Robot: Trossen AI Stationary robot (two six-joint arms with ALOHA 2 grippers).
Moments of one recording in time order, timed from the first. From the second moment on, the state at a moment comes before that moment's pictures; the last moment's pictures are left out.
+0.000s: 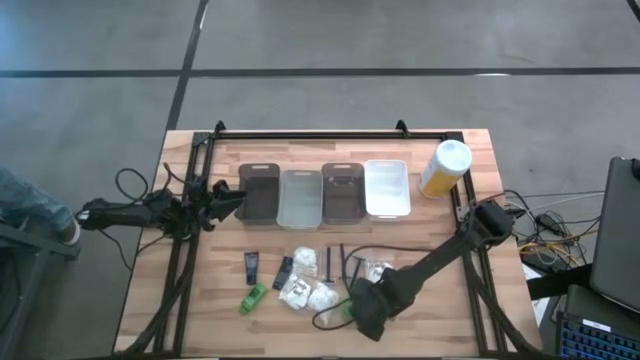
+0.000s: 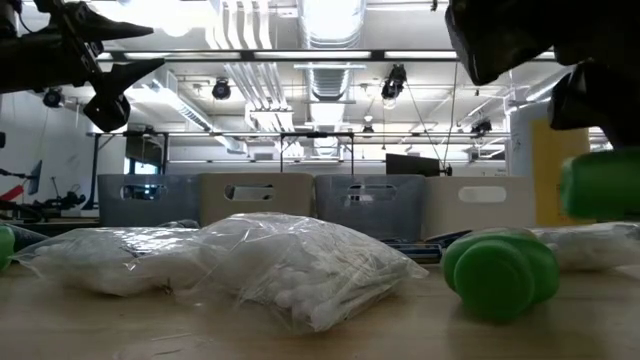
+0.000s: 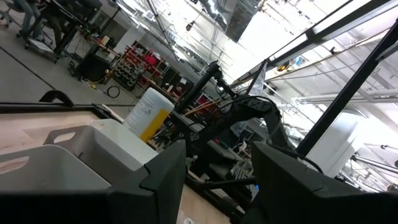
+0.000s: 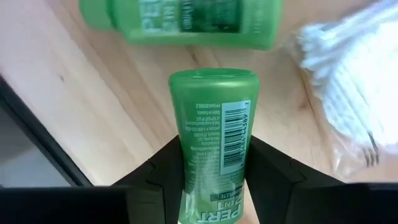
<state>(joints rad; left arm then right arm) -0.08 0.02 0.01 0.26 -0.26 -0.63 0.59 1.98 1.45 -0.89 -0.10 1.17</state>
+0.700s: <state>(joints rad) -0.08 0.02 0.01 0.26 -0.26 -0.63 0.25 1.65 1.45 -0.98 0.32 1.49</state>
